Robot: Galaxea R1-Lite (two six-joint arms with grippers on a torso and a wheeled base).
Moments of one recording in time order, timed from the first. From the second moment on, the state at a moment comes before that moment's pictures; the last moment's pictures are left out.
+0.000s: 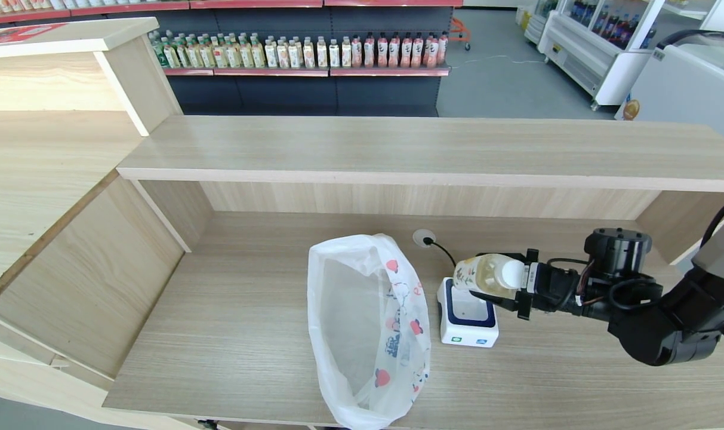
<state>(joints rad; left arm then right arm) 0.00 0.00 0.00 0.00 0.02 0.01 0.09 2.08 -0.68 -1.16 0.87 -1.08</state>
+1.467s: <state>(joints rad) 0.00 0.00 0.00 0.00 0.02 0.01 0.34 1.66 -0.64 -0.85 0.48 0.00</state>
